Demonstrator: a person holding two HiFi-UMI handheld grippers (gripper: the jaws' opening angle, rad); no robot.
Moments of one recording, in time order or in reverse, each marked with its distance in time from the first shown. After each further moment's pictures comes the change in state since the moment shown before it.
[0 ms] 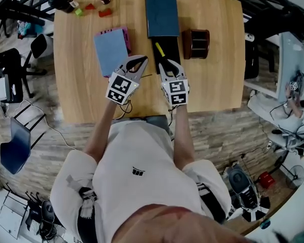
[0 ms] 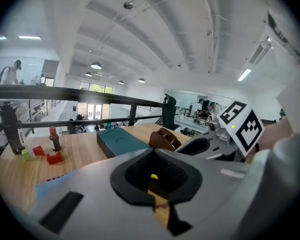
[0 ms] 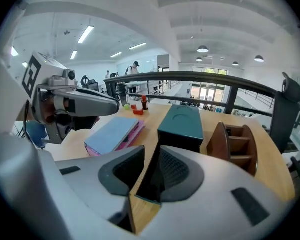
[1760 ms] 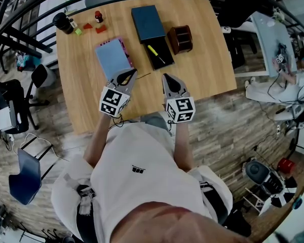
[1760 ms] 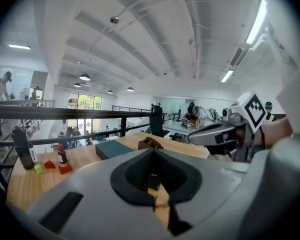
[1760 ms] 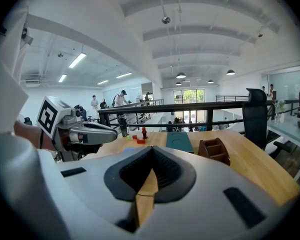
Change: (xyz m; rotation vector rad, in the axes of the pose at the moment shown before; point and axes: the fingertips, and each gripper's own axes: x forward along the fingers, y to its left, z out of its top) left arm -0.127 -0.051 0.027 0.102 -0.083 -0.096; right arm -0.158 0.084 0.047 0.155 -0.316 -0.166
